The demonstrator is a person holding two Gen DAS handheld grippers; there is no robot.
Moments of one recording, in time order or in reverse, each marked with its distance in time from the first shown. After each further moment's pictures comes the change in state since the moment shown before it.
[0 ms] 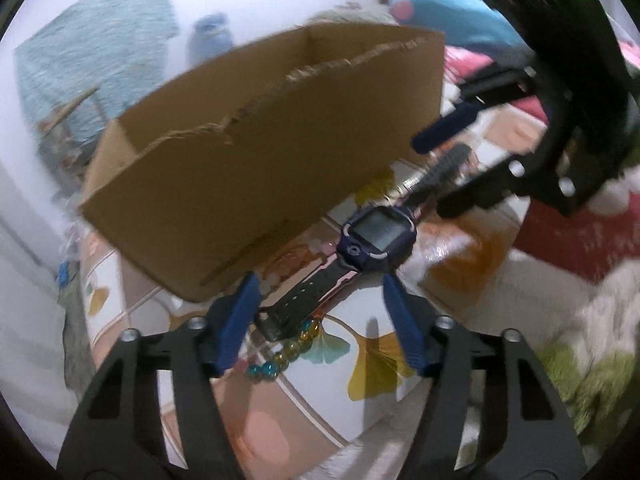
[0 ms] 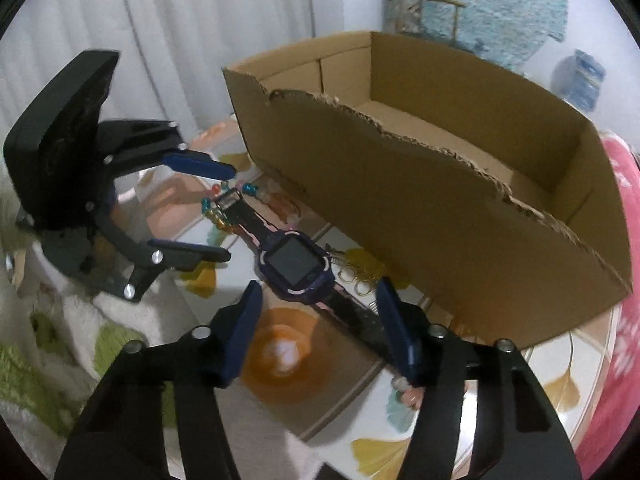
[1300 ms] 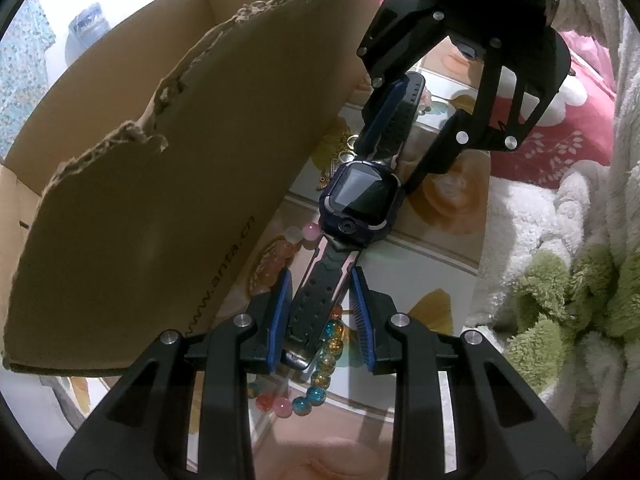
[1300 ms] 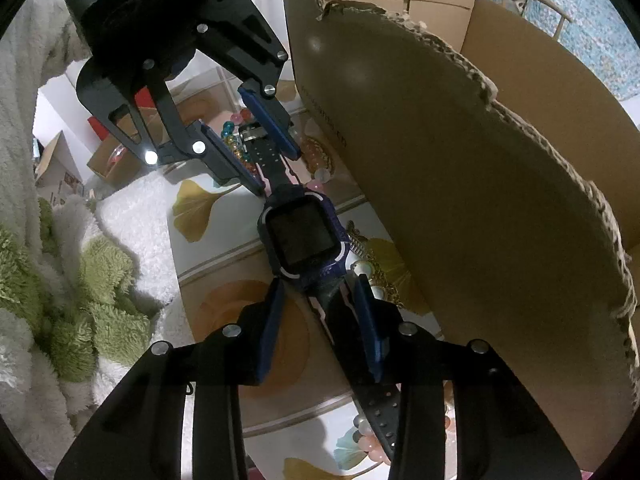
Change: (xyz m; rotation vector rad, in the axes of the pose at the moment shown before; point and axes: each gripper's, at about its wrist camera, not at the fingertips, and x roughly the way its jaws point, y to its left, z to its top) left arm 0.047 0.068 0.056 0.269 0.205 -0.309; right arm 0.038 -0.011 0.017 -0.269 0.218 0.130
